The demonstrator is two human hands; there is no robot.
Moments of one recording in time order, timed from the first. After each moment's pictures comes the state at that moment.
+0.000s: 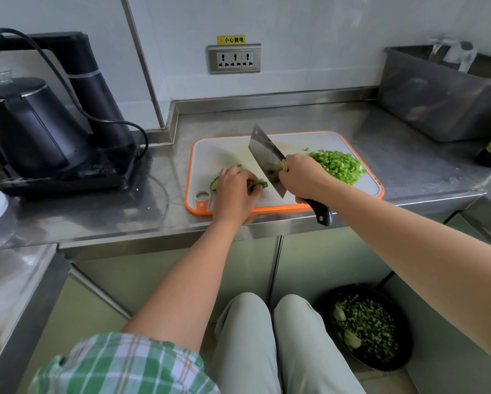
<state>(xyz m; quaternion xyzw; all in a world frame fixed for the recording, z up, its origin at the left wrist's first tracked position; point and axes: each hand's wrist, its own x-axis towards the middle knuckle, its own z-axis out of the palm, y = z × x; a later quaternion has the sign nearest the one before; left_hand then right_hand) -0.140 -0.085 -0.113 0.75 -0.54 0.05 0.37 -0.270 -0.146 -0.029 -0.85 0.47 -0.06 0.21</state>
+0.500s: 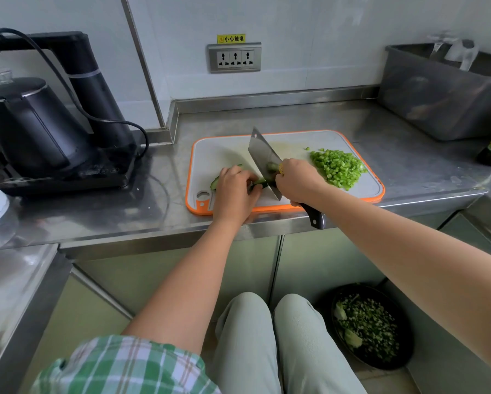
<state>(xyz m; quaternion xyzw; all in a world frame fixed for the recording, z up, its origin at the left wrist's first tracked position) -0.139 -0.085 -0.114 0.76 -0.54 0.05 0.36 -0.263 -0.140 -0.038 -0.85 0.48 -0.06 0.20</state>
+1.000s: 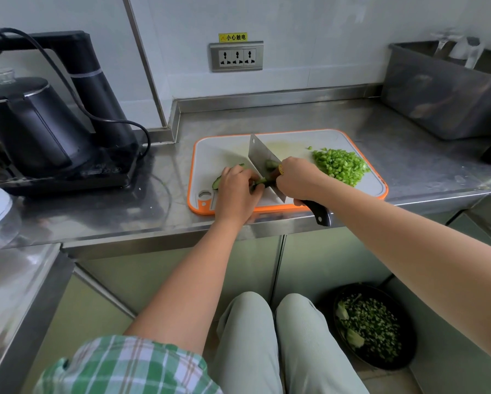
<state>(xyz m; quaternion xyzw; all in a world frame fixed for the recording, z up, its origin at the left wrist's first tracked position) -0.139 -0.085 -0.114 0.76 -0.54 0.04 0.36 -0.261 -0.138 -0.027 -0.86 0.47 -0.02 0.20</state>
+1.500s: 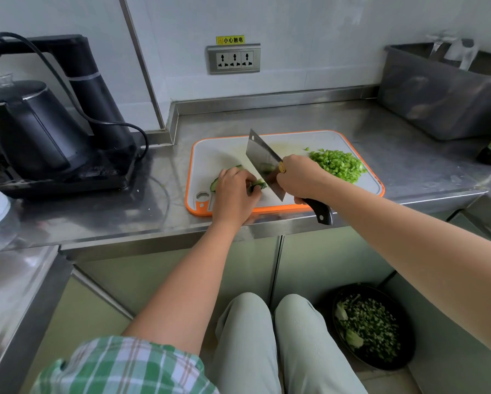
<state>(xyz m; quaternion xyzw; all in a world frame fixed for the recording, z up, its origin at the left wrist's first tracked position) -0.140 -0.083 -0.112 0.76 -0.54 0.05 0.36 -0.267 -0.143 -0.024 -0.86 0.47 -0.04 0.21</state>
